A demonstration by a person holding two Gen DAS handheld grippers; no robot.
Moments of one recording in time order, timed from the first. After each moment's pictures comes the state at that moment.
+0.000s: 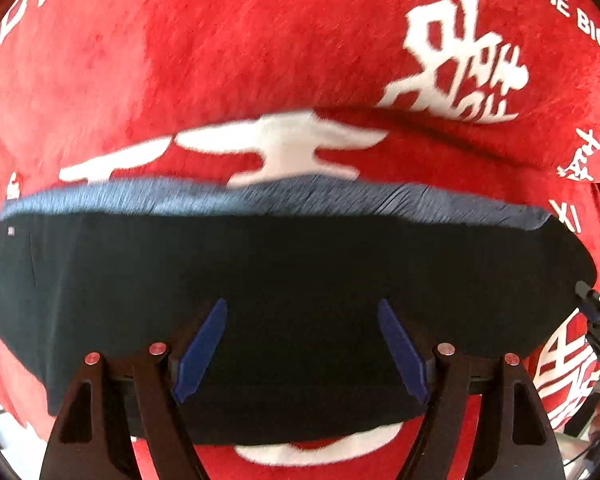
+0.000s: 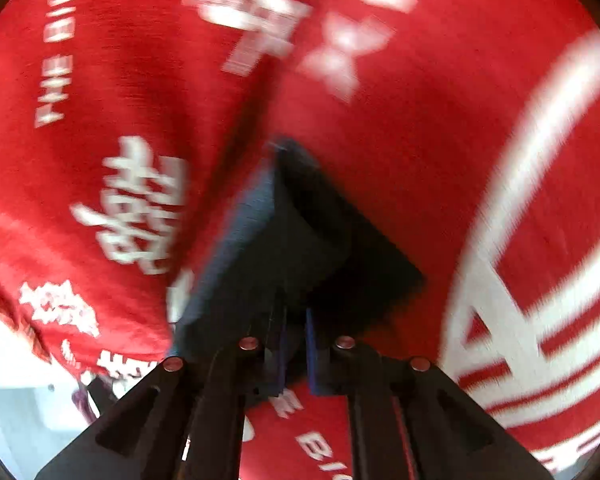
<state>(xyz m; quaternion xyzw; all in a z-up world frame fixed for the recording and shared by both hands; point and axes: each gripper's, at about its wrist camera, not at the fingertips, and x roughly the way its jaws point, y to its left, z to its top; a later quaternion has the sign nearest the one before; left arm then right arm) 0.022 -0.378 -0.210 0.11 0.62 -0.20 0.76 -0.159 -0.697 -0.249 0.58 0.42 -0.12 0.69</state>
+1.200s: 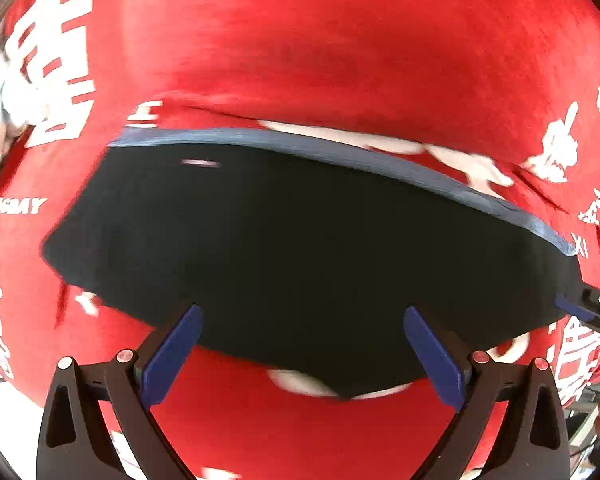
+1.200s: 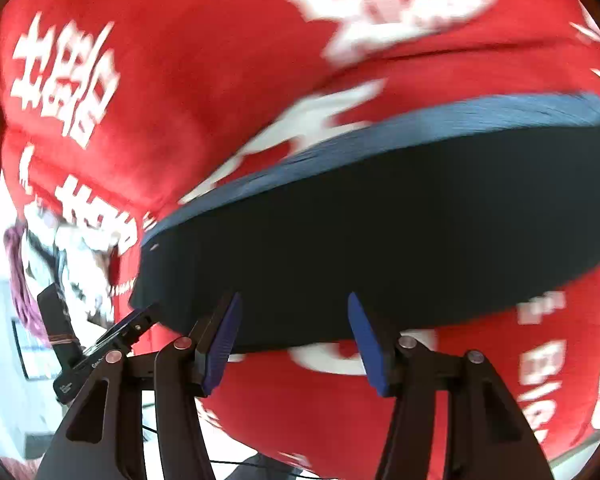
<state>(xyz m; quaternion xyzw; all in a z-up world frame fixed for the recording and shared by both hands) 0.082 -0.096 -0.181 0.04 0.62 -0.15 0.77 -0.010 -0.420 -0.190 0.38 0.57 0.02 0.73</state>
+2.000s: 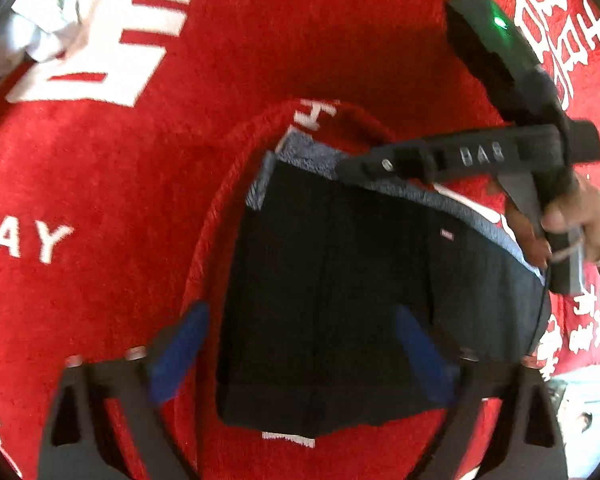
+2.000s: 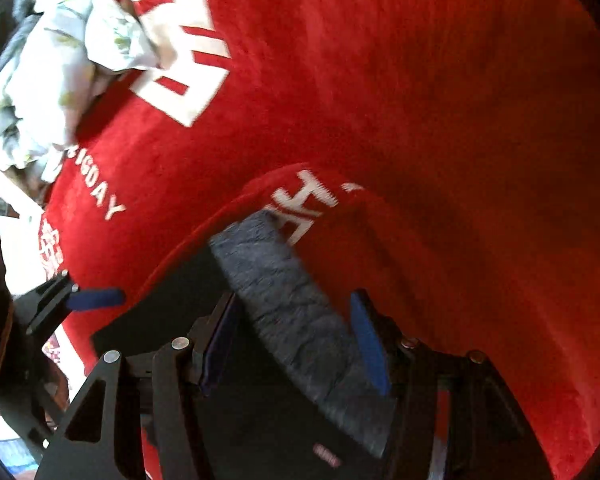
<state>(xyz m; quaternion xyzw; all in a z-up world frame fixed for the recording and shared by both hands) 0.207 0.092 -0.271 -0.08 0.63 -0.26 0.73 0.318 -0.040 -0.283 -0.01 0.68 0.26 0.69</state>
